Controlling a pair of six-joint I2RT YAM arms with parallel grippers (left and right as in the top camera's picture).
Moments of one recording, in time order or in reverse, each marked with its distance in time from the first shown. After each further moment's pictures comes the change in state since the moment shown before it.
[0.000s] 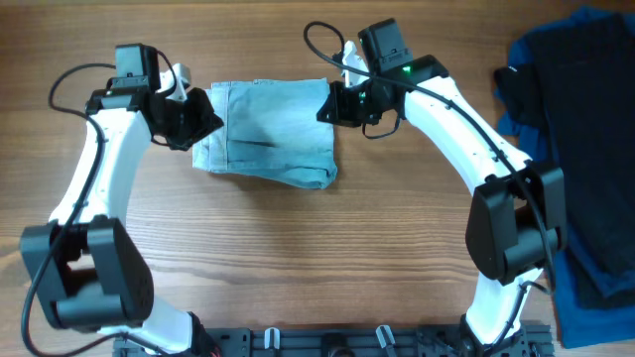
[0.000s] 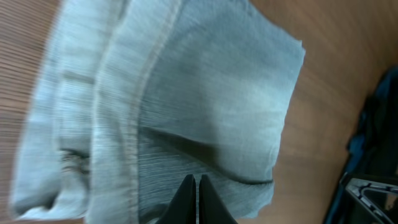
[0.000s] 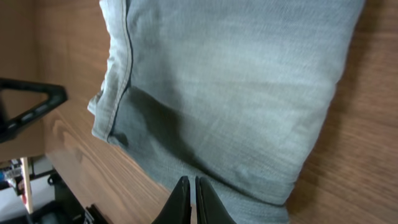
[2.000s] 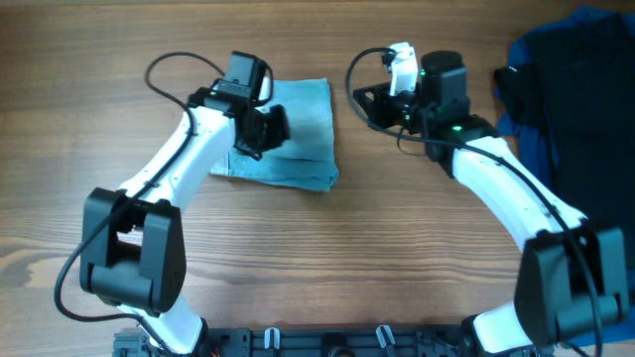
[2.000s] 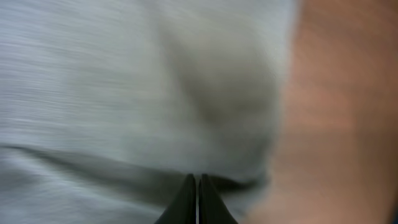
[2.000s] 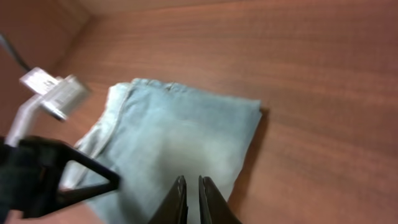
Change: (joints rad) left arm -0.354 0.084 0.001 0.084 -0.254 -0.120; right arm -0.122 -0.326 -0.543 0.744 0.122 -0.157
